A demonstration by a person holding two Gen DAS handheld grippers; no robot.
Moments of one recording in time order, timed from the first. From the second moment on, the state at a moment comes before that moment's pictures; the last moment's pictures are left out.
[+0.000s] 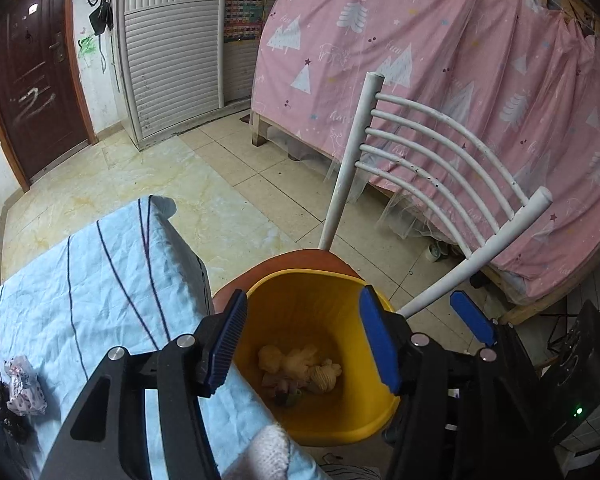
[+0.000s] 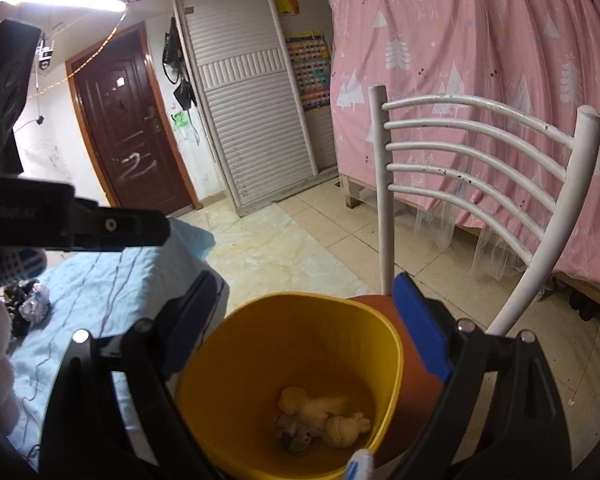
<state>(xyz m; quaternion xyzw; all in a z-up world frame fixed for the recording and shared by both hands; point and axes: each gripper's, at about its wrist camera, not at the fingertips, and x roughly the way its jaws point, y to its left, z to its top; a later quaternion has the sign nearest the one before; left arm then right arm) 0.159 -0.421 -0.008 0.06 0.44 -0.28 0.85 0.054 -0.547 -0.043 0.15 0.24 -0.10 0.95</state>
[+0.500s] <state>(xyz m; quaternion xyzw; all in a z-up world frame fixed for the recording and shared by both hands) 0.114 -0.361 0.025 0.05 0.41 -0.27 0.87 0.034 -0.516 -0.008 0.14 0.22 -0.07 0.96</state>
